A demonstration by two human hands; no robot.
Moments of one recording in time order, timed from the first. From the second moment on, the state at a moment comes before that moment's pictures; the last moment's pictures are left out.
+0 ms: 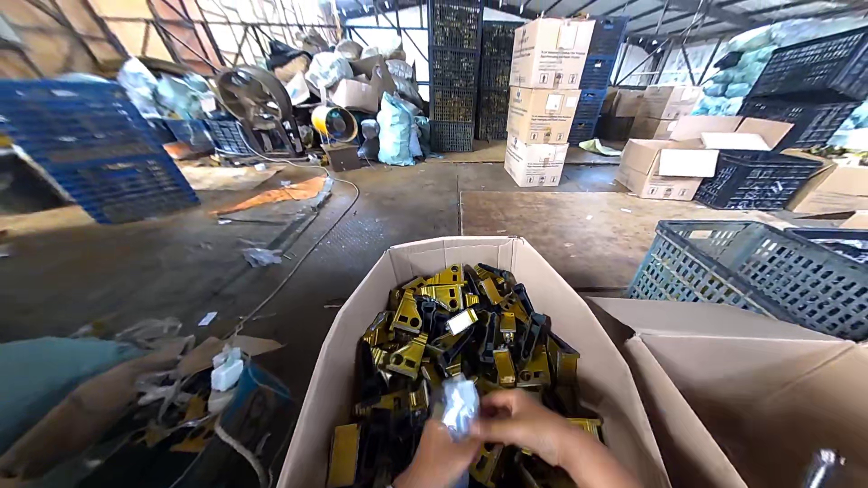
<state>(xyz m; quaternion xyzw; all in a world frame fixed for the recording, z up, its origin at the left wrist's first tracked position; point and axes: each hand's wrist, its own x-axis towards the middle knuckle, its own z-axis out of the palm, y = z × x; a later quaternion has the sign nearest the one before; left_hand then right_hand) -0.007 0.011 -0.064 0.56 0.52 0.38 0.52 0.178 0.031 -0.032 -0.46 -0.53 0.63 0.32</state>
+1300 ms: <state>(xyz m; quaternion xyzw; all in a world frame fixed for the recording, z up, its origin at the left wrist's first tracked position) -0.009 0.012 -0.043 0.40 0.44 0.45 0.67 0.172 0.033 -0.031 -0.52 -0.59 0.54 0.31</state>
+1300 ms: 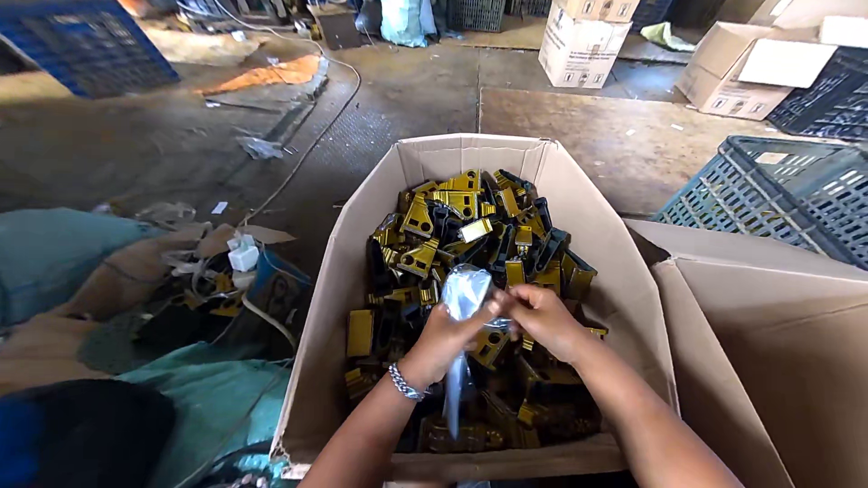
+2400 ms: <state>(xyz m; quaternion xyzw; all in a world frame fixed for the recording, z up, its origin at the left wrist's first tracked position) -0.050 0.040 -0.068 0.56 0.56 0.52 0.33 0.146 0.053 -0.126 -0.56 -0.71 0.29 -0.30</state>
